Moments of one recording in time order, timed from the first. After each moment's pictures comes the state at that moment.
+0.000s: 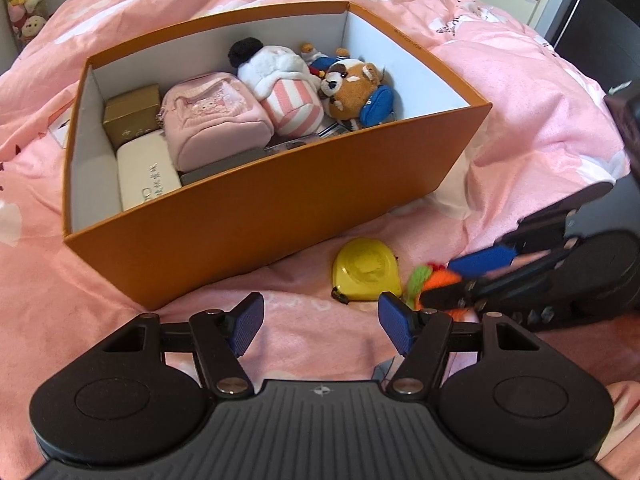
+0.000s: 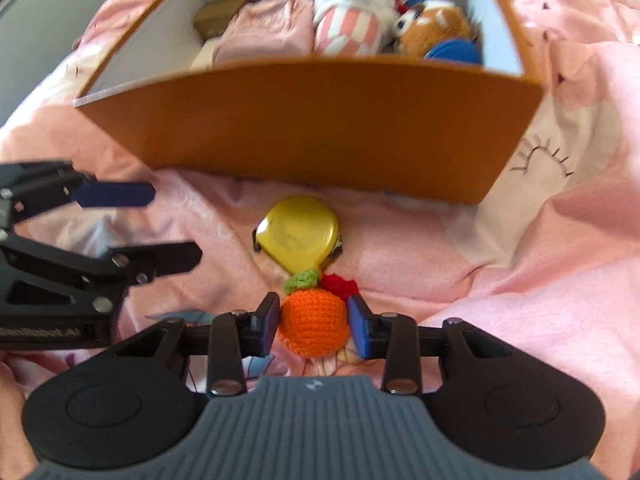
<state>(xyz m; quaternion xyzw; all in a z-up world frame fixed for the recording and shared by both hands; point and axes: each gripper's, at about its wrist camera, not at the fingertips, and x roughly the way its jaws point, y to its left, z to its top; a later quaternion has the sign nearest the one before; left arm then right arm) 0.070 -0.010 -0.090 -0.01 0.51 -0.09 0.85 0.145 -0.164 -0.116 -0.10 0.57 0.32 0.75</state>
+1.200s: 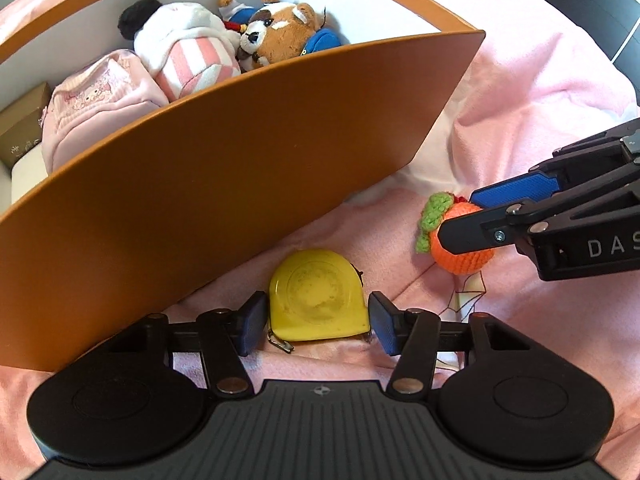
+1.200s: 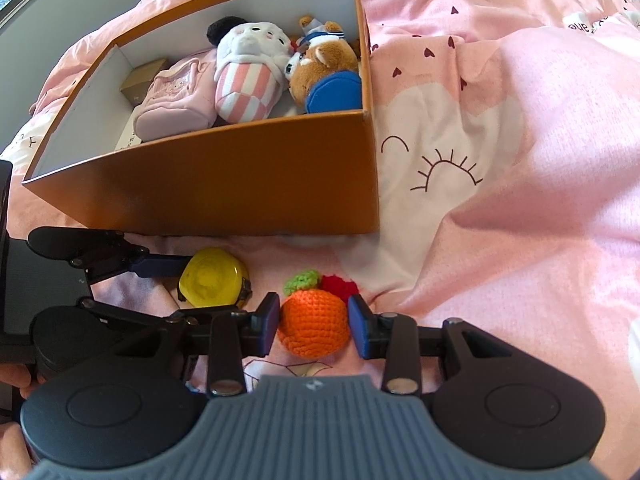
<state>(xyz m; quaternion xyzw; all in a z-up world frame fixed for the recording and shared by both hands) 0.105 -0.053 -0.157 0.02 0.54 -0.15 0.83 0.175 -0.205 -0.111 -0.06 0.55 0.26 0.79</state>
